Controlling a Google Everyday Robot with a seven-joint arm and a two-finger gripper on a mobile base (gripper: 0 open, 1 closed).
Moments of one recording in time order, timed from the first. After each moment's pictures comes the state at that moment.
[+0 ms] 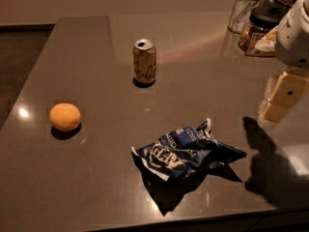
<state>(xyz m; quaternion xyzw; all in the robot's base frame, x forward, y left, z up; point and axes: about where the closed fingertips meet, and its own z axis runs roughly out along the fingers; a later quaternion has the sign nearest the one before) 0.438 -0.217 0.976 -0.60 0.78 -0.03 0.16</state>
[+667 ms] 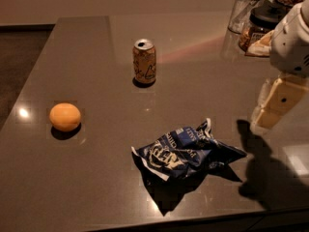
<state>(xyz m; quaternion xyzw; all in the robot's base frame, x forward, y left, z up) 0.431 -0.202 0.972 -0.61 0.77 -0.02 0.18</state>
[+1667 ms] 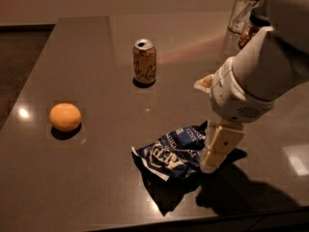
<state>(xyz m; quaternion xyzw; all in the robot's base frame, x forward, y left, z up) 0.403 -0.108 0.906 -0.67 0.71 0.04 0.19</state>
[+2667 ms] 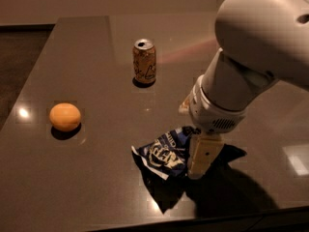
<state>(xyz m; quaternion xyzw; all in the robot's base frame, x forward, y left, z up) 0.397 -0.088 0.868 -0.70 0.70 0.04 0.13</state>
